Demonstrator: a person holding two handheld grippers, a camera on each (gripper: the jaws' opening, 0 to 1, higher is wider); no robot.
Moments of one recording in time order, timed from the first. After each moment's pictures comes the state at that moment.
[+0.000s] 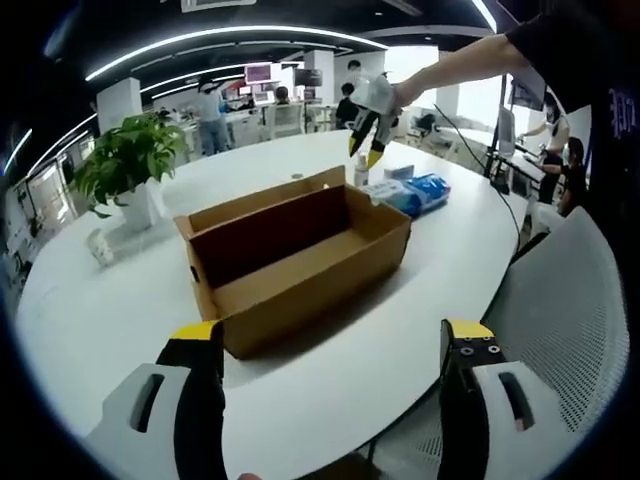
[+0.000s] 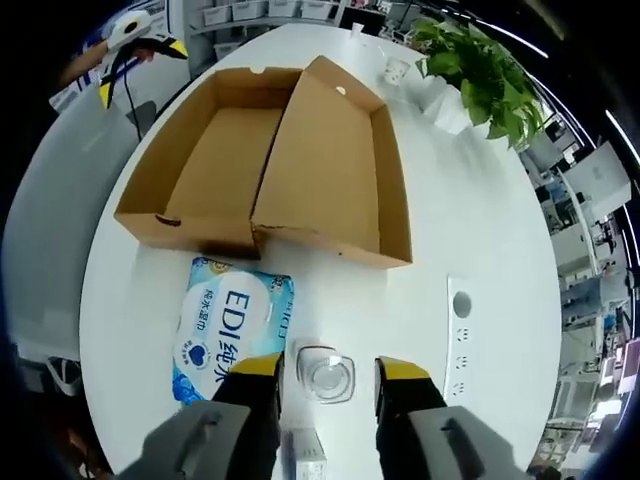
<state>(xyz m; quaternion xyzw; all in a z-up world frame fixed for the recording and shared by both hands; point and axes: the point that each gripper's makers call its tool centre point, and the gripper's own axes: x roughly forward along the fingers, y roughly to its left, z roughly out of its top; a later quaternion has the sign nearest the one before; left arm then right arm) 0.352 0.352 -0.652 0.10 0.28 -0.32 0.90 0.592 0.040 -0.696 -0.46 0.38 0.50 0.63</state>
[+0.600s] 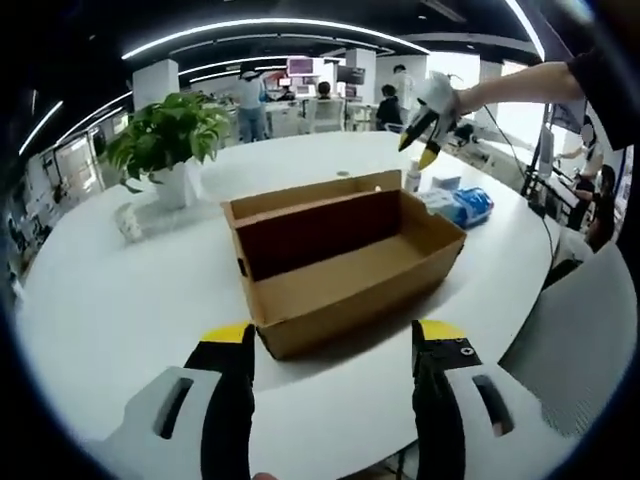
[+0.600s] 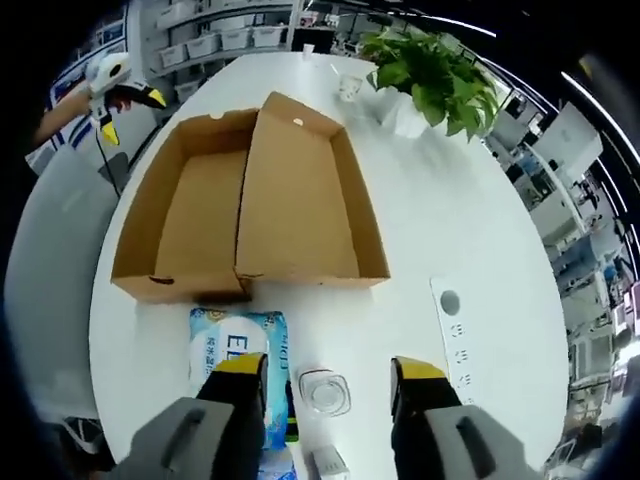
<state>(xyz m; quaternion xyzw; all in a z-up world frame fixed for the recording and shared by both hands) 0.392 0.388 -0.658 0.06 0.30 -0.25 0.92 0.598 0.057 -0.677 -0.37 0.39 0.47 0.70</state>
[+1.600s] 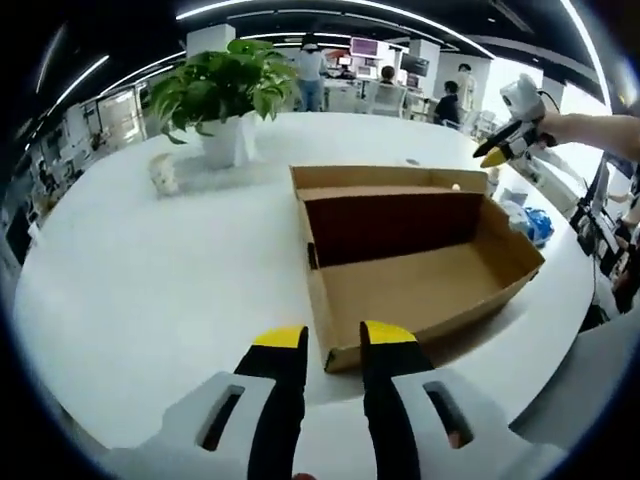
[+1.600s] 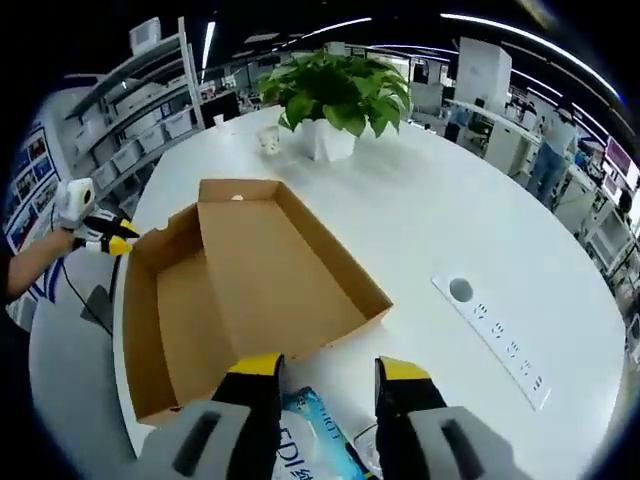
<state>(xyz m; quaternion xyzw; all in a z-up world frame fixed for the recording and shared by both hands) 0.444 0.425 -0.698 0.01 0.36 -0.14 0.92 0.612 0.098 -0.680 -0.15 0.42 0.39 0.81</state>
